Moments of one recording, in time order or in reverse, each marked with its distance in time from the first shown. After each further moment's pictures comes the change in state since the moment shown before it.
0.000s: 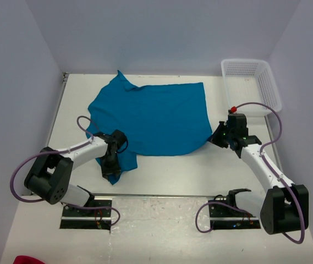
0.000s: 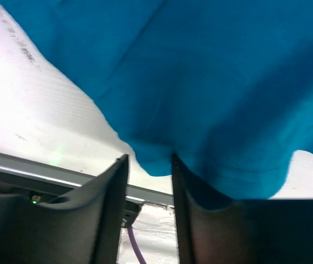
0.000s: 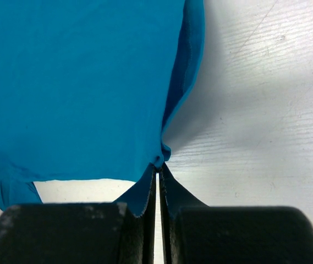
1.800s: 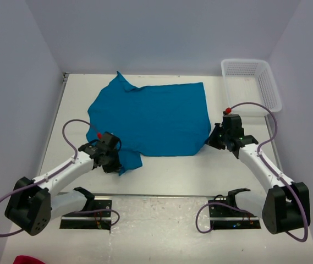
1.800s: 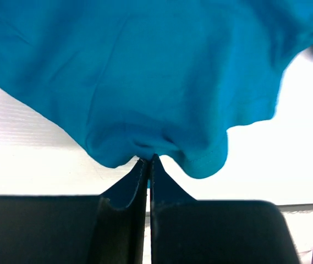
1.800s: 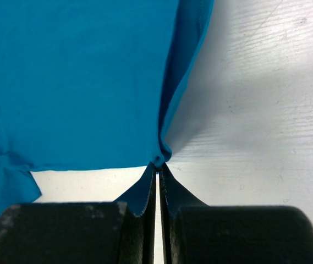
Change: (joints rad) left arm -0.004 -0.291 -0.136 0.256 0.095 0.006; right arm 0.061 0.004 0.000 -0.022 0.016 -0.005
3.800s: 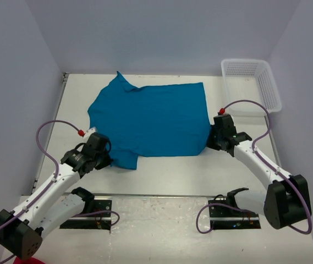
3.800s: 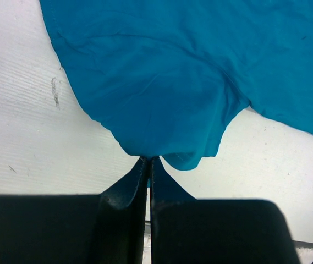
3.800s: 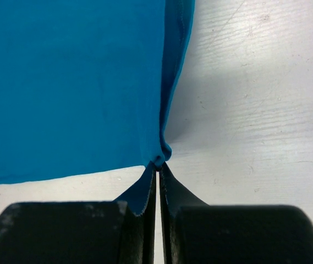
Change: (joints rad) left arm 0.022 -0.316 0.052 -0.142 -0.235 -0.120; right arm 0.116 0.057 0.041 -0.075 0.225 -0.022
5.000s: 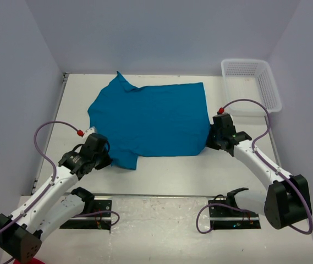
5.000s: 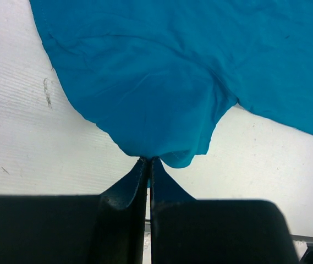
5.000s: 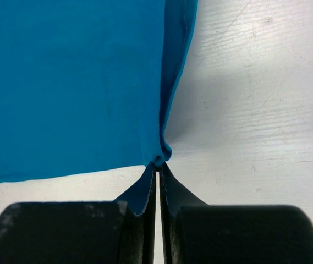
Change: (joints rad) left arm 0.000 -0.035 0.000 0.003 0.019 0.000; right arm 0.014 0.000 0.015 -0.014 0.008 0.000
